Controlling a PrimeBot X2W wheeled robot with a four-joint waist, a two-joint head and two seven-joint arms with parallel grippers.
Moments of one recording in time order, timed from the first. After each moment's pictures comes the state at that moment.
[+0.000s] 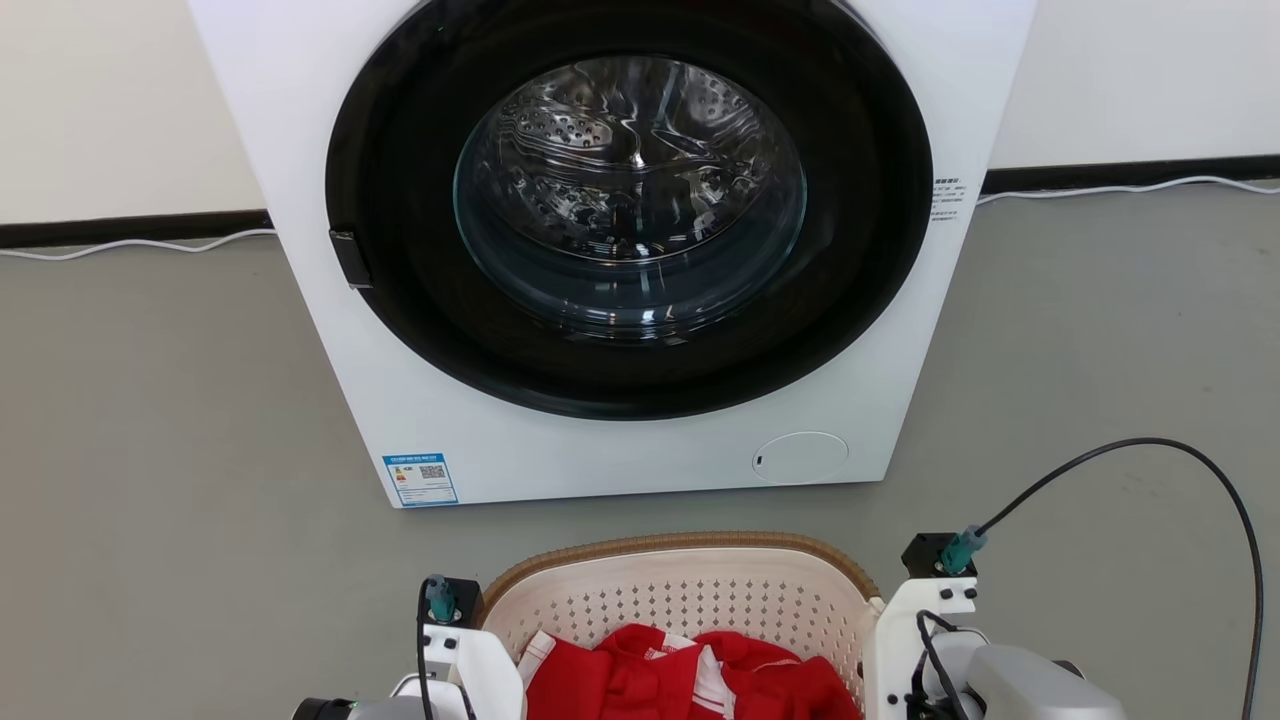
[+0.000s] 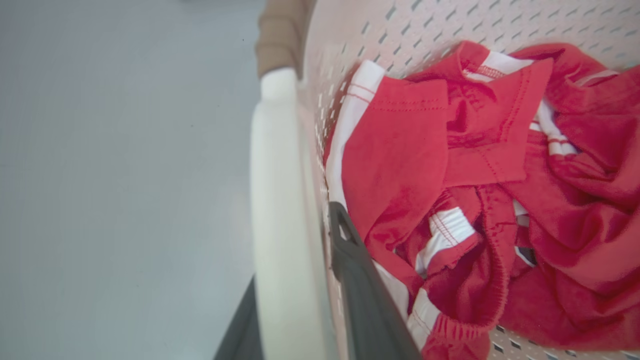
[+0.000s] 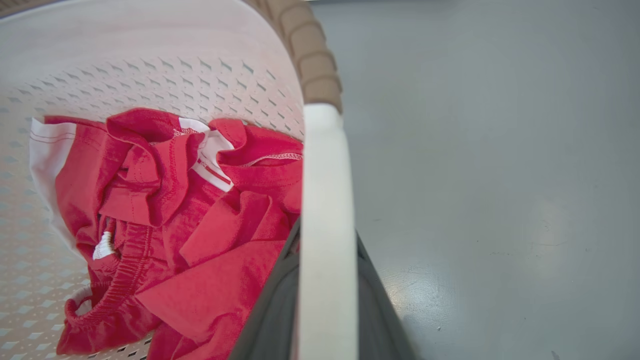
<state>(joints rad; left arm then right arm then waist) -0.61 -0.02 -1.20 1.25 -1.08 -0.03 0.30 -0.69 0.00 1.11 1.24 1.23 0.13 0.33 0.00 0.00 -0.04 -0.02</state>
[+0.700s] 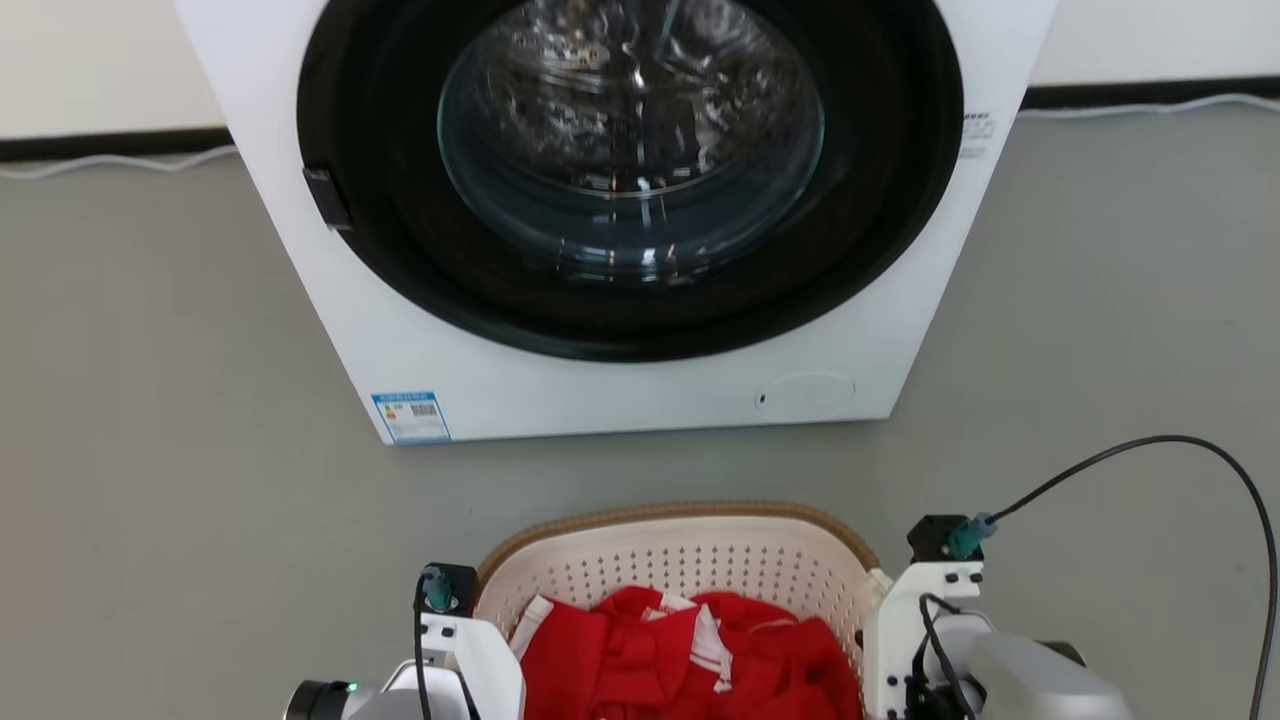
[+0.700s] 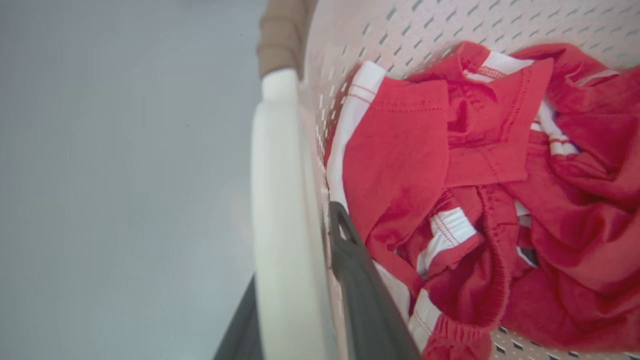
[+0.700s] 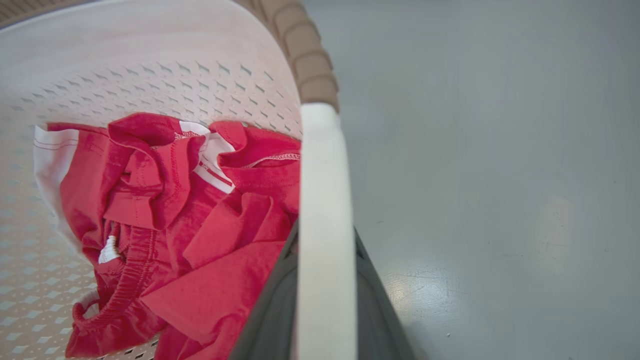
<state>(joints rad) -0.61 -0.02 -1.21 1.24 -1.08 0.00 0.20 -0.70 0.00 1.15 1.25 1.28 0.13 0.25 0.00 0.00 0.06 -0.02</state>
